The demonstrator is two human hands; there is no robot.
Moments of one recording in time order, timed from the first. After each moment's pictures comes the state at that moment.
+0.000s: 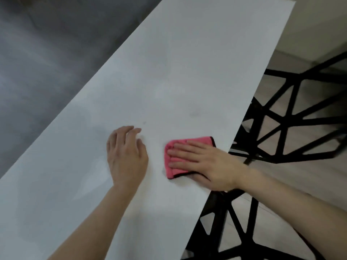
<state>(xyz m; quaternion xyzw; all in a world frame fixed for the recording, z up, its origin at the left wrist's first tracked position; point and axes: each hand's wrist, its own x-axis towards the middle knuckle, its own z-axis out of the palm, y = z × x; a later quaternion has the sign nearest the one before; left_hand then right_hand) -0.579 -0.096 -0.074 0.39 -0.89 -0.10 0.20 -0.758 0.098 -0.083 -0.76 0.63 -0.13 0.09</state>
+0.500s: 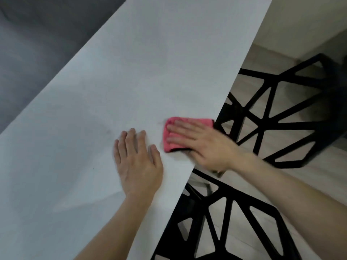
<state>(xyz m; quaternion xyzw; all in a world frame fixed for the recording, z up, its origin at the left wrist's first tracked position) -0.661 -0.008 -0.108 0.42 -0.90 -0.06 0.12 -0.858 0.123 -0.085 -0.70 0.70 -0.12 0.08</state>
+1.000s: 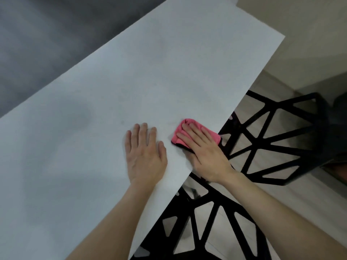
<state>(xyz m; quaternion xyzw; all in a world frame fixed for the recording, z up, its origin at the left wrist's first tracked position) -0.664 -0.010 -0.105 0.42 -0.90 -0.08 0.12 -0.837 0.131 -0.094 -0.63 0.76 -0.12 0.08</state>
